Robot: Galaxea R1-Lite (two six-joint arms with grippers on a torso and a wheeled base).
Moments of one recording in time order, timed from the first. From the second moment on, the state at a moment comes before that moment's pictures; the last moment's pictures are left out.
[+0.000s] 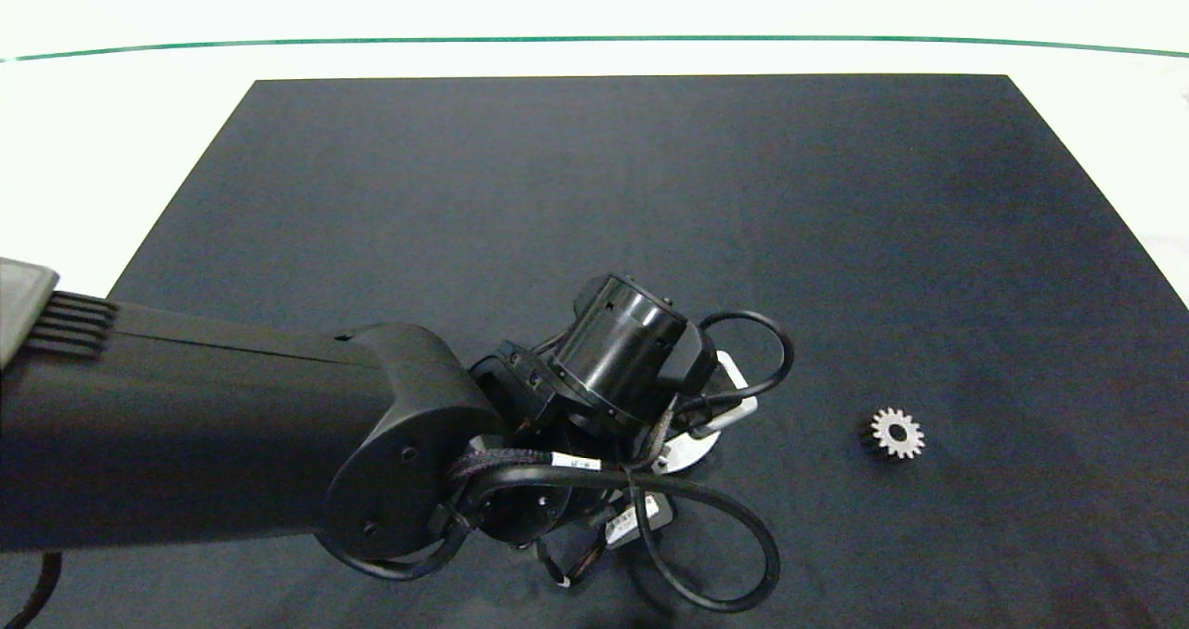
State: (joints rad) left arm -0.94 1.88 -1.28 0.19 0.30 0.45; right arm 0.14 0.57 -0.58 0.20 -0.02 0.01
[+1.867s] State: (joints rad) left arm -0.94 1.89 -1.35 0.29 0.30 0.45; right arm 0.15 0.55 -0.57 0.20 -0.01 0.01
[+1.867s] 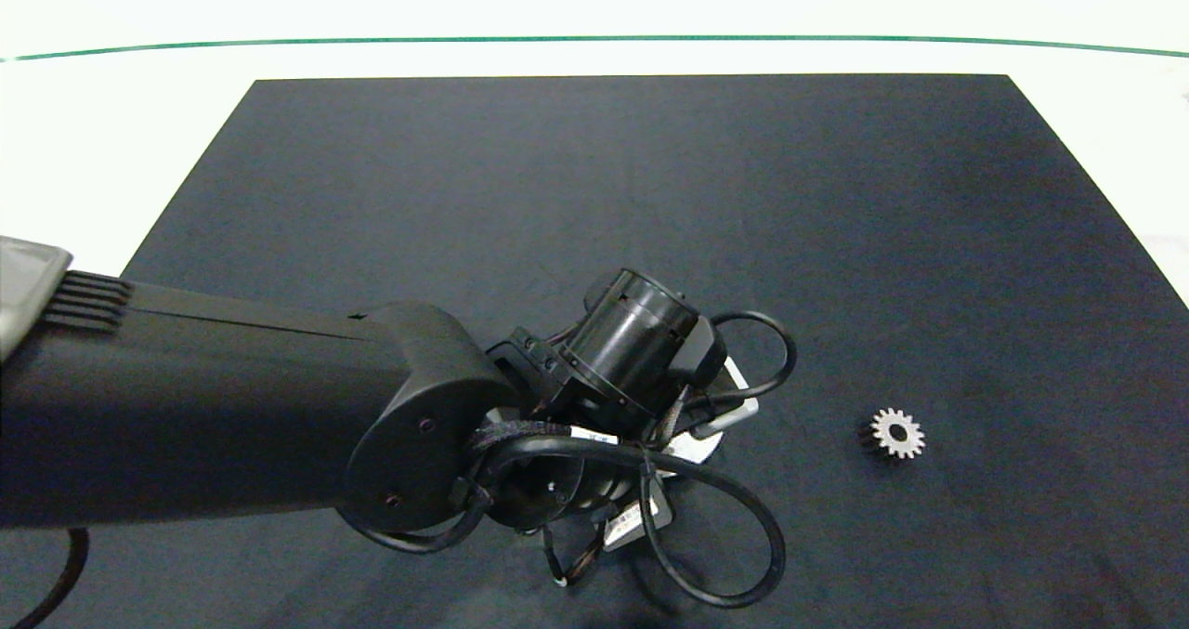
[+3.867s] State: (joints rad) left arm -0.95 1.89 -1.36 0.31 0.30 0.45; right arm 0.15 0.55 -0.57 0.20 -0.02 0.01
